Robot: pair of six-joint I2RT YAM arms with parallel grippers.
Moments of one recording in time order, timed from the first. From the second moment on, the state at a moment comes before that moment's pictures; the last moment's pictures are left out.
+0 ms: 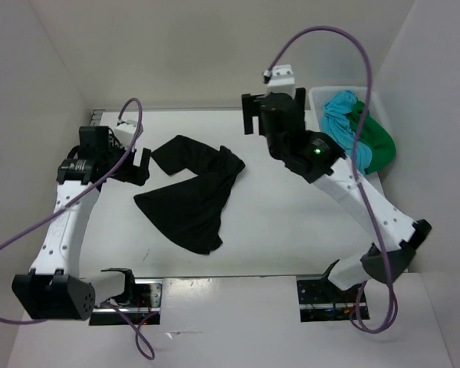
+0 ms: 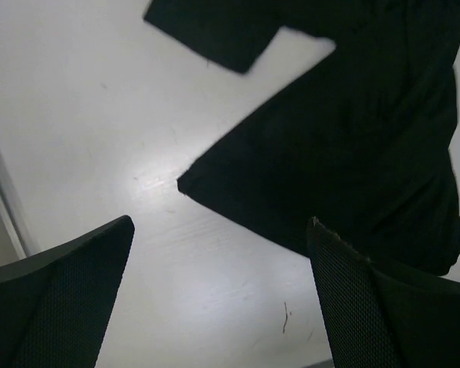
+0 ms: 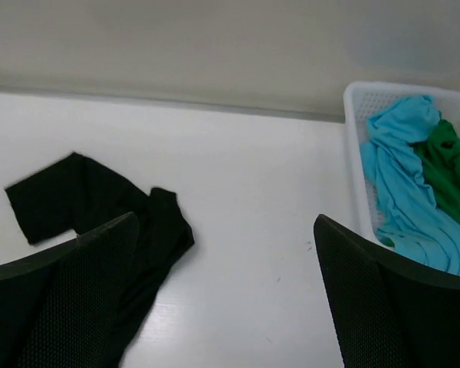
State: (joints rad) left arm 0.03 1.16 1.23 -0.82 0.21 0.24; right arm 0.80 1.49 1.78 -0.59 0.76 0.12
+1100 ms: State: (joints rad) left arm 0.02 1.72 1.04 -0.59 0.06 0.41; right arm 0.53 2.10 1.81 -0.39 0.21 0.34
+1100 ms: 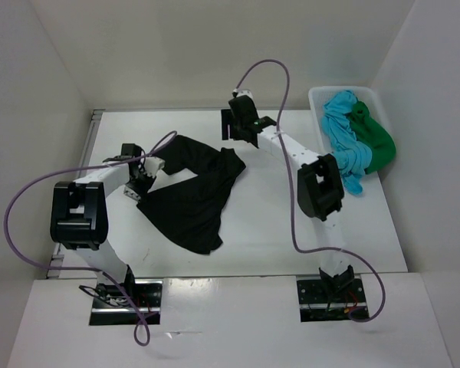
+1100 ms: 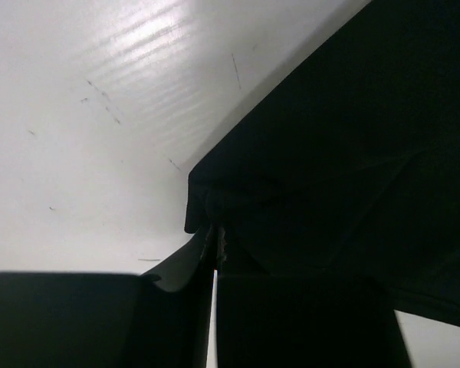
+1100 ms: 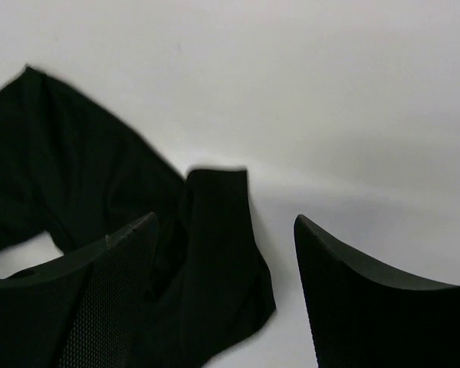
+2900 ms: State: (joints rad) left arm 0.13 1.12 1.94 -0.93 0.00 0.50; right arm 0.86 1.31 1.98 -0.77 0.84 0.21
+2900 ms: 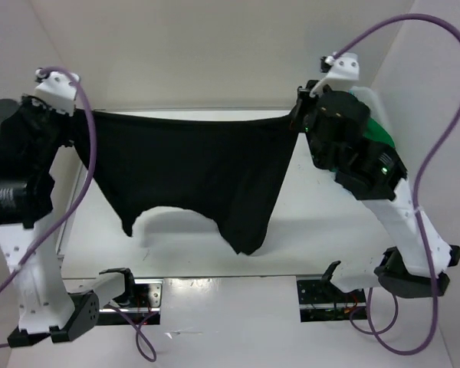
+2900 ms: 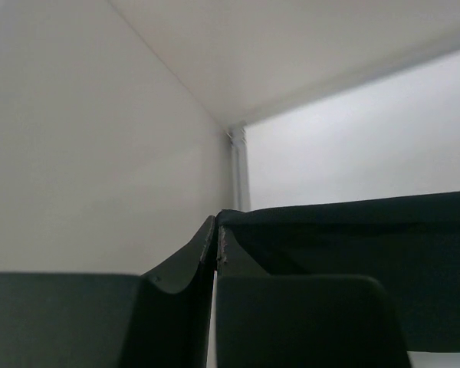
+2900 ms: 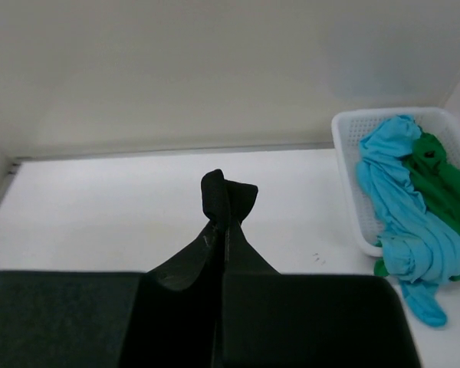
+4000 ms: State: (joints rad) left arm 0.09 1.47 1.63 -0.71 -0.02 0.48; right arm 0.50 1.68 1.88 -0.72 0.62 0.33
